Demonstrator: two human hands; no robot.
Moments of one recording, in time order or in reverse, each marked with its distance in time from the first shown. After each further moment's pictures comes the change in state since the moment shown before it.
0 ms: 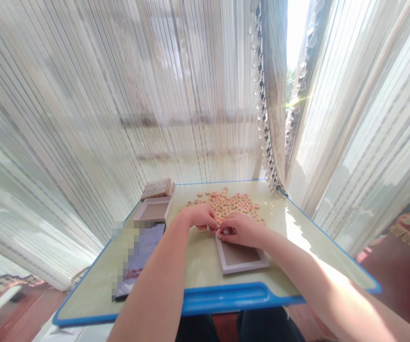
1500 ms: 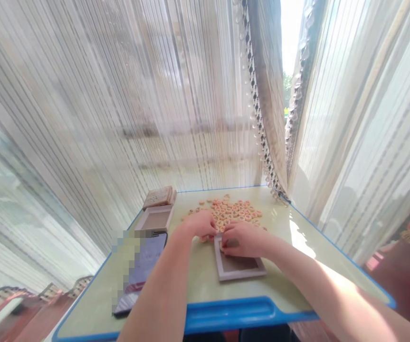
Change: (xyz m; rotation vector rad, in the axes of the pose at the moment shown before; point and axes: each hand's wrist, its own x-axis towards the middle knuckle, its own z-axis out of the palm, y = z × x) left_hand -0.003 0.001 -0.002 0.324 0.141 0.013; right_hand 0.004 -0.003 -0.006 0.001 -0.048 -0.078
